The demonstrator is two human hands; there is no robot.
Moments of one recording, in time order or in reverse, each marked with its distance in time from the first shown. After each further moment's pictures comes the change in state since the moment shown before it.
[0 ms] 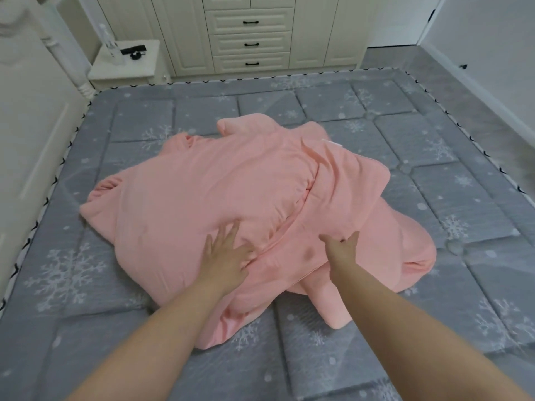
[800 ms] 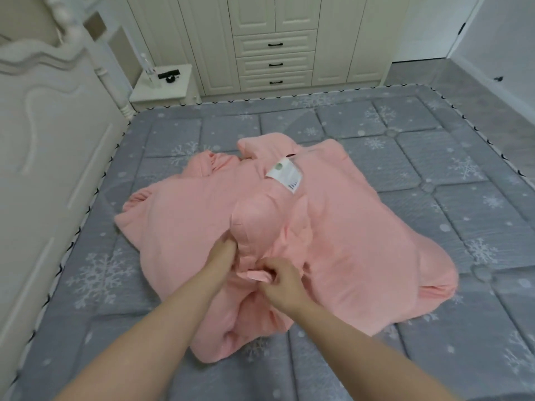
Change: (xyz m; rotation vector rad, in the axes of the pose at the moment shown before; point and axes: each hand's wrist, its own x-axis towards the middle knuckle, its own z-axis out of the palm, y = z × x) left_hand -0.011 0.017 -0.081 -1.301 0.128 -0.602; right_hand -0.099 0.005 0.063 -0.543 -0.616 -0.696
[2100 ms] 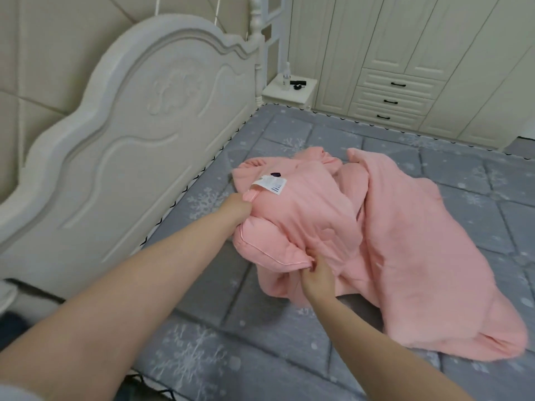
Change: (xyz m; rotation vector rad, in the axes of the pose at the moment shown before) left_hand -0.174 -0.069 -0.206 0.149 0.396 0.034; right_hand -0.148 -0.086 0.106 -0.070 -0.037 0.099
